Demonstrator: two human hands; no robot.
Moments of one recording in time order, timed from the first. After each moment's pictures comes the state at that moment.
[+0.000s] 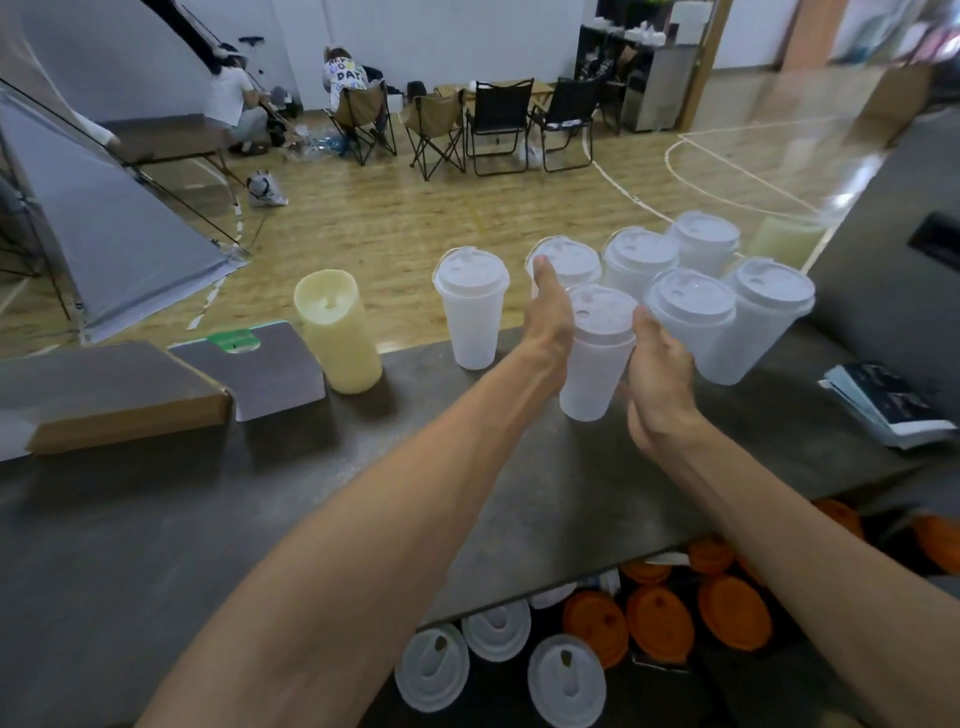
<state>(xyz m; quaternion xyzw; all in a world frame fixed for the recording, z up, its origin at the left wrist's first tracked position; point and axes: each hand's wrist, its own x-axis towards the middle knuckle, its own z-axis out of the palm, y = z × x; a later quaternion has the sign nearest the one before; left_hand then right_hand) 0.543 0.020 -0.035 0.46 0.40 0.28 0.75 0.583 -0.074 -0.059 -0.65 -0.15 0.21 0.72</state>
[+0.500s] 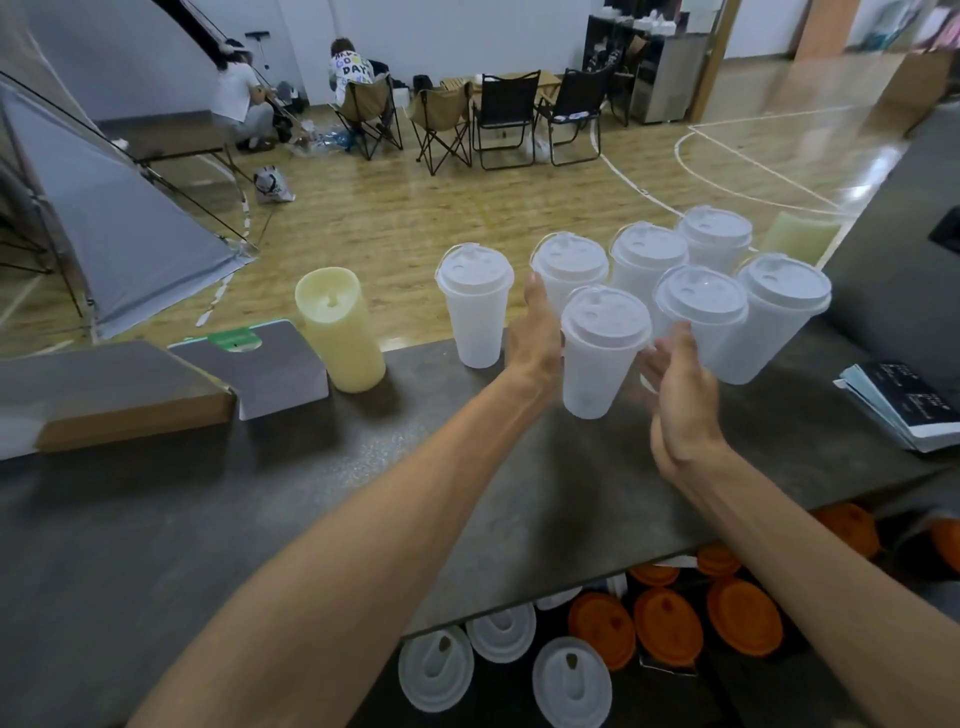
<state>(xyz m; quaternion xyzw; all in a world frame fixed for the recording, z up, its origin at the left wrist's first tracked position) 0.524 0.022 -0.059 0.53 0.44 0.28 0.67 0.592 -0.096 -0.079 -0.65 -0.13 0.23 0.71</state>
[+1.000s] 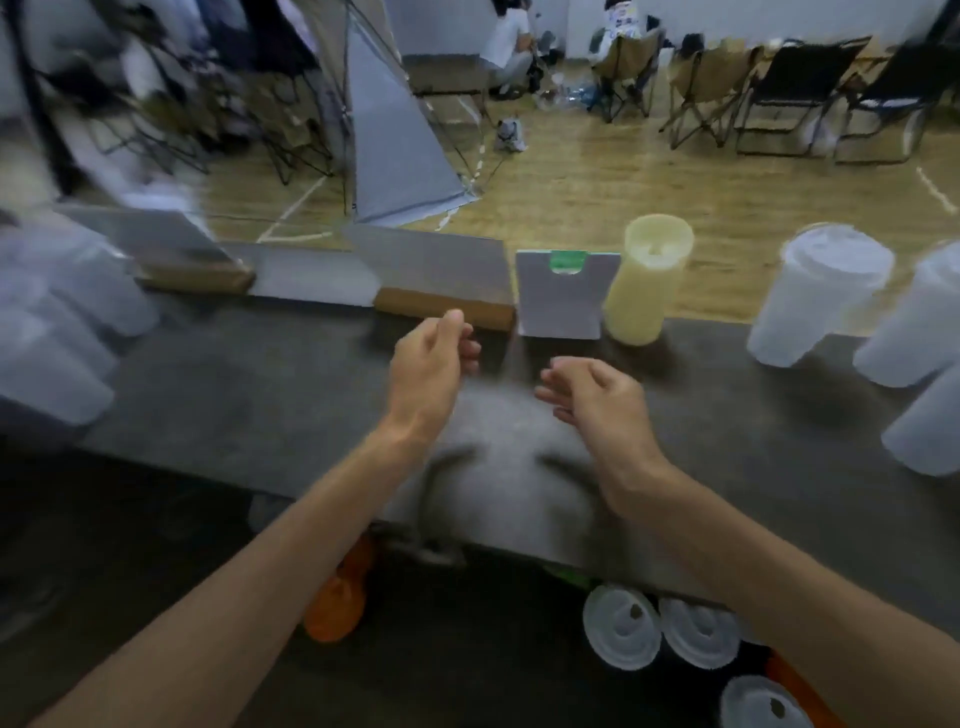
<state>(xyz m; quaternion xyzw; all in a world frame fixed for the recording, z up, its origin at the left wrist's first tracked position) 0.148 0.049 -0.069 0.50 0.59 0.47 0.42 0.303 0.003 -0.084 -0.60 -0.35 0.48 0.53</state>
